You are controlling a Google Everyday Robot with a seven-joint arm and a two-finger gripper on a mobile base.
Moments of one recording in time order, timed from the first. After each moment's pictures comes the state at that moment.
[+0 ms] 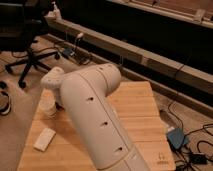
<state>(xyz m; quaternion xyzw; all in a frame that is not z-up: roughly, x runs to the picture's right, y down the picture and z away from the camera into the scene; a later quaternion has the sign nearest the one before) -0.248 0.109 0.934 -0.25 0.21 0.57 0.75</state>
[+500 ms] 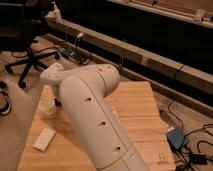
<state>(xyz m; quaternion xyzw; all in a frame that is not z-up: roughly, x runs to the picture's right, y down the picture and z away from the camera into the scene) -0.259 0.068 0.927 -0.25 0.19 0.58 0.75</state>
